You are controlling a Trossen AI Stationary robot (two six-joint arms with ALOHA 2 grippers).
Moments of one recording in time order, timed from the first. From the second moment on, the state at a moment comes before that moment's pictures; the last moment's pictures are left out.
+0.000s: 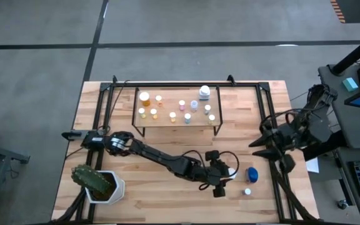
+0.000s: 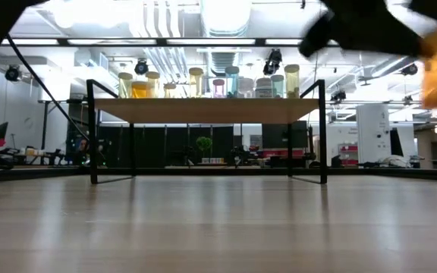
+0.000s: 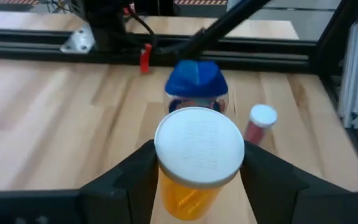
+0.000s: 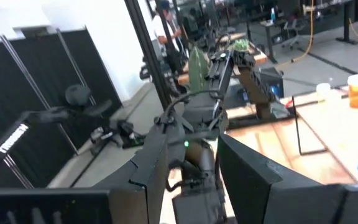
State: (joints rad) left arm -0.33 2.37 2.08 -0.21 -0.38 -0.23; right arm 0.88 0.58 0.84 -0.21 0.63 0.34
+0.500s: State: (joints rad) left arm -0.25 1.93 2.07 -0.79 -0.57 -0.15; right arm 0.88 0.57 1.03 -0.39 0.74 0.27
